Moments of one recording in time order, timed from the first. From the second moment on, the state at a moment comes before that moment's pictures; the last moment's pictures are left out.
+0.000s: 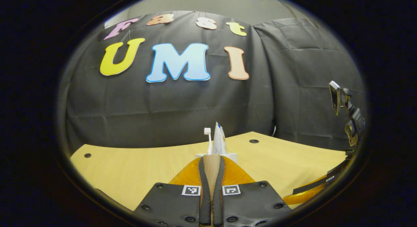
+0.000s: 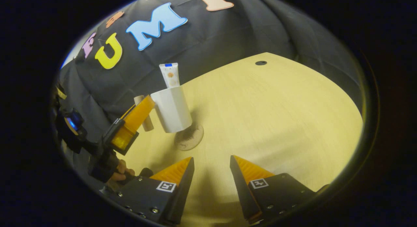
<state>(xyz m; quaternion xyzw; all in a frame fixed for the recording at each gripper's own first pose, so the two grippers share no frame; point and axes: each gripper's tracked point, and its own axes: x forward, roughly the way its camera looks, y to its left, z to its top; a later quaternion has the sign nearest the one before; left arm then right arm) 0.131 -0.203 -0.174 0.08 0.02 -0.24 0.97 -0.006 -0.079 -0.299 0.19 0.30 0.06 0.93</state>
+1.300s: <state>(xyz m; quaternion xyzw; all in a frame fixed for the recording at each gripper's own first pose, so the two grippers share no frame) 0.062 -0.165 -0.209 0.08 0.03 -0.20 0.98 -0.035 -0.075 -0.294 0.19 0.28 0.08 0.94</state>
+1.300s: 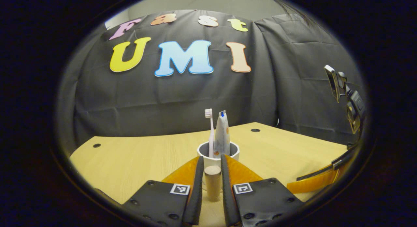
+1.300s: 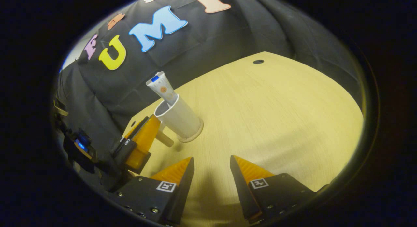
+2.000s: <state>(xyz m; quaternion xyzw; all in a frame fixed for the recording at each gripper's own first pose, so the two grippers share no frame) -0.035 -0.102 -0.027 0.10 0.02 -0.09 0.99 -0.042 -0.066 -0.129 0.07 0.14 0.08 0.98</state>
